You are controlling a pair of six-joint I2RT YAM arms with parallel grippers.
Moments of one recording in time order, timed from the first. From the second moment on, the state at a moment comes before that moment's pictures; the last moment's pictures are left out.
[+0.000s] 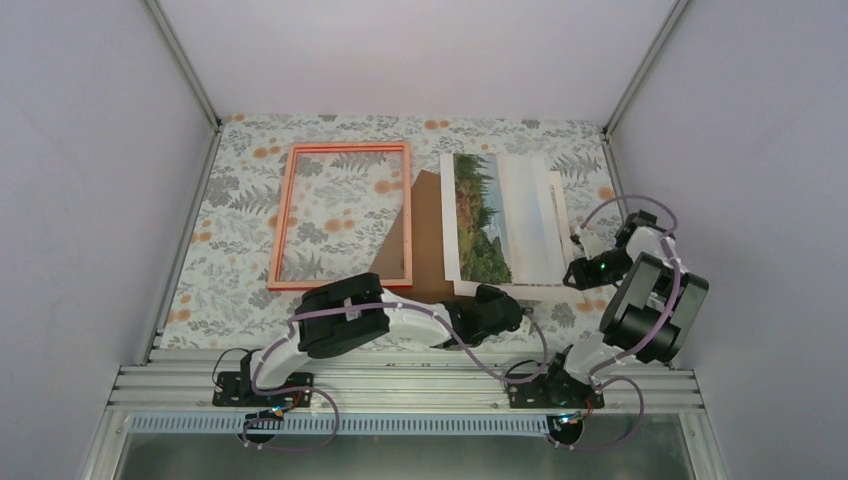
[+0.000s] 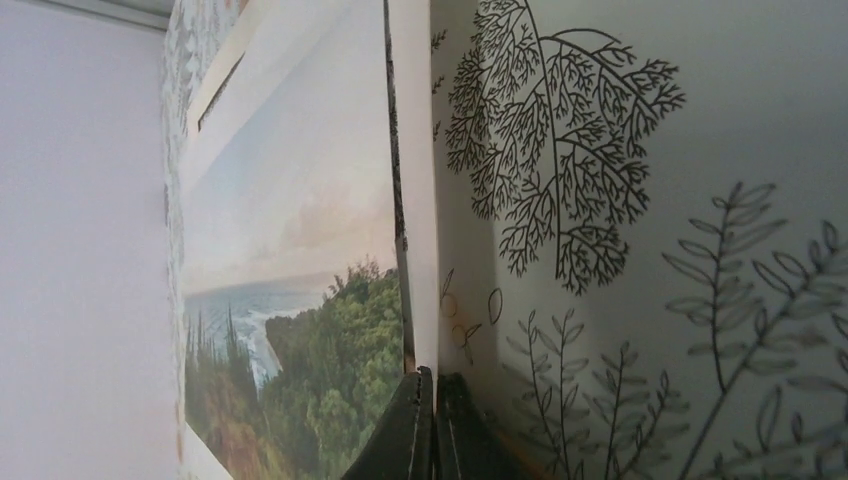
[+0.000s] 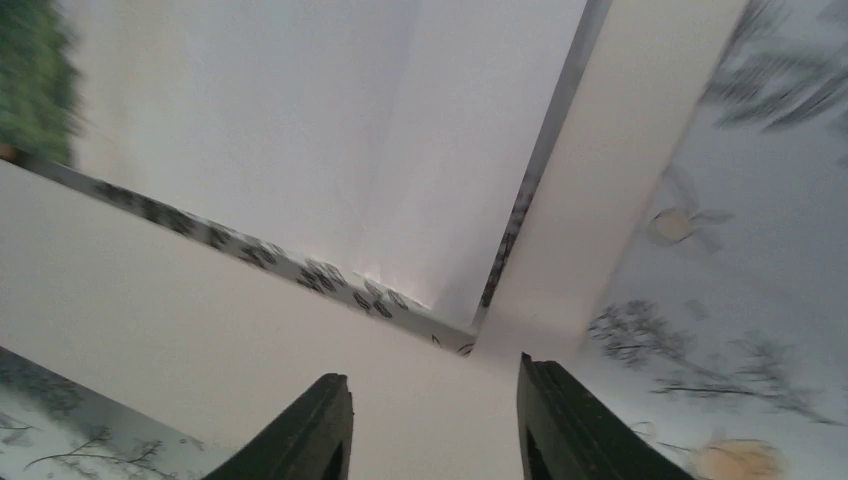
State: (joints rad) left arm -1.35 2.23 1.36 0.16 -0.57 0.79; right arm -0.49 1.58 0.89 -0.90 -0.31 -0.78
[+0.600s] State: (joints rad) left arm -1.26 1.80 1.27 -0.05 -0.24 0.63; right arm -0.51 1.41 1.46 -1.09 -0.71 -0.77
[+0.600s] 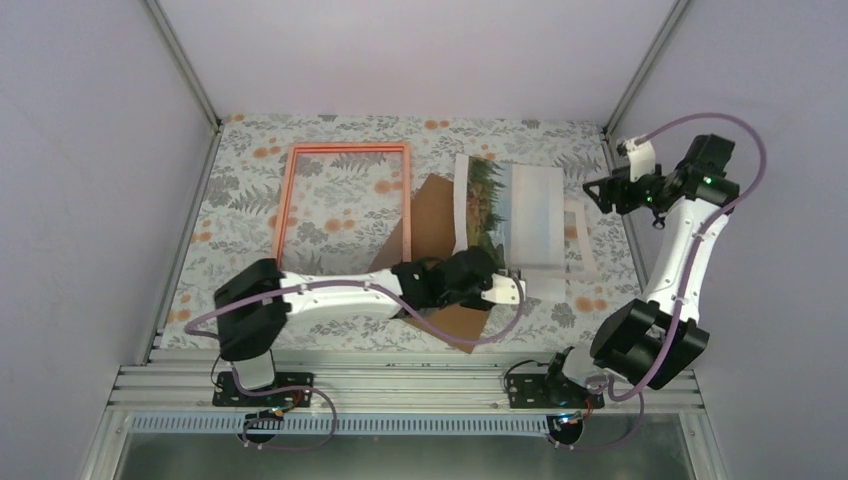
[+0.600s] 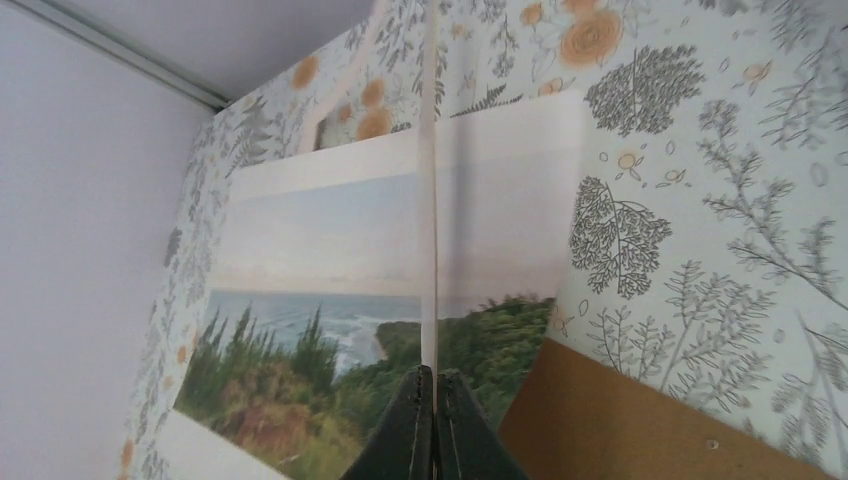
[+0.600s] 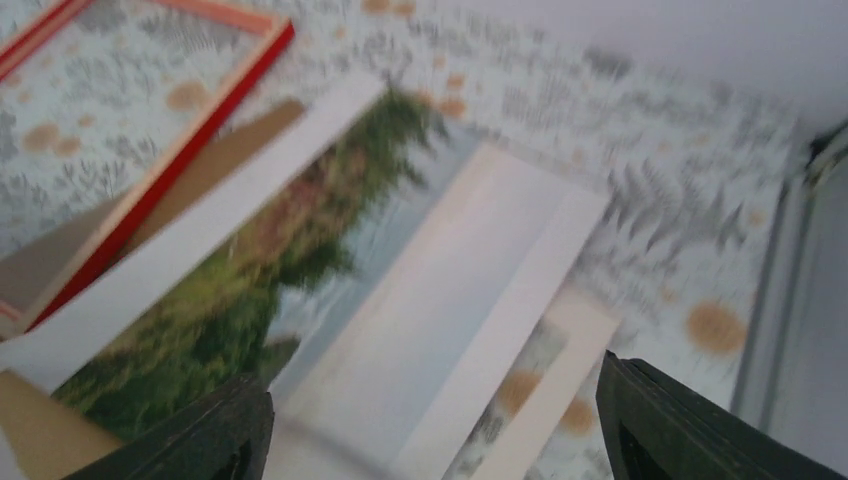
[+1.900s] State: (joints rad) left arm -0.76 1.55 1.89 -0.39 -0.09 0.63; right arm -0.51 1.20 1.58 -1.02 -0.93 -0.72
